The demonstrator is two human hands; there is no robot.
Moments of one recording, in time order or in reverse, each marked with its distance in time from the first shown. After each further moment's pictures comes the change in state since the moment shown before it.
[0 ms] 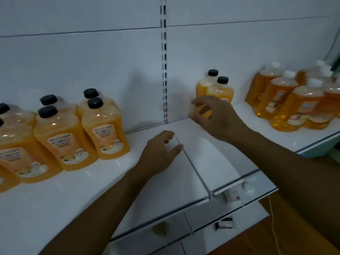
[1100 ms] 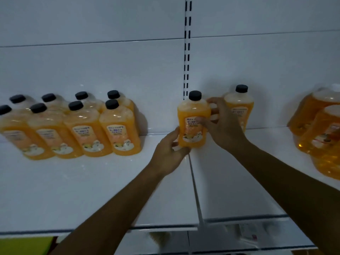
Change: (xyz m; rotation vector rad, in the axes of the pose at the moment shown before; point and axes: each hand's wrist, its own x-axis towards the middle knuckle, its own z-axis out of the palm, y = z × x) left_hand 0.025 0.050 0.026 -0.351 0.177 -0.195; right_hand 0.048 0.045 0.013 0.465 -0.038 0.057
